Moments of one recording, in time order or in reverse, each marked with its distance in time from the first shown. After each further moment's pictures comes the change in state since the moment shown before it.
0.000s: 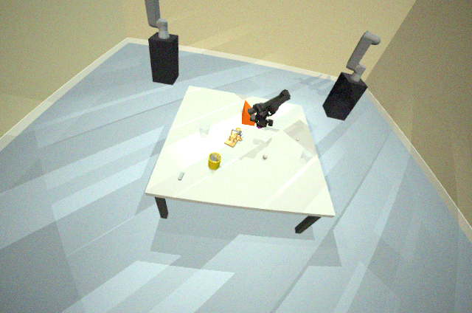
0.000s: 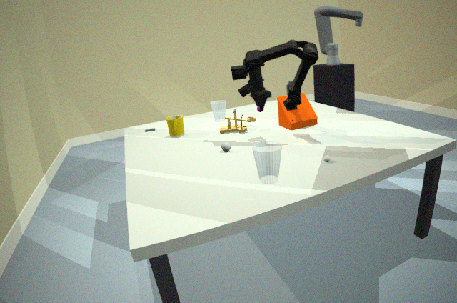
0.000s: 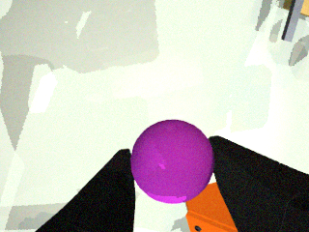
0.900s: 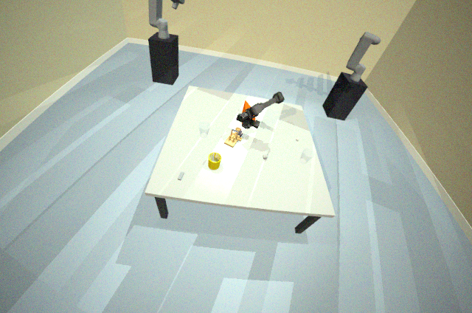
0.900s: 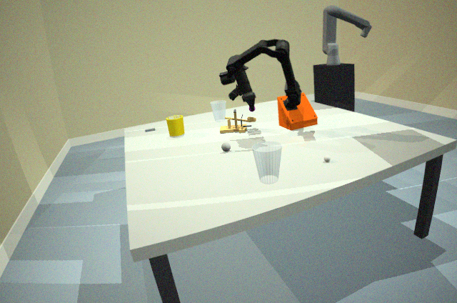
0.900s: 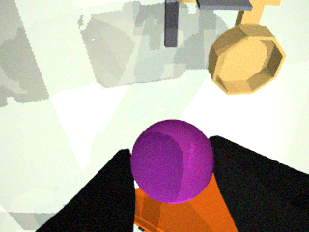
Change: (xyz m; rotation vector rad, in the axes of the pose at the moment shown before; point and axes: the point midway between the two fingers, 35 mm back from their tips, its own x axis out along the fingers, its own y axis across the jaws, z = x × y) arm 0.017 -0.101 0.016 0.188 0.169 0.023
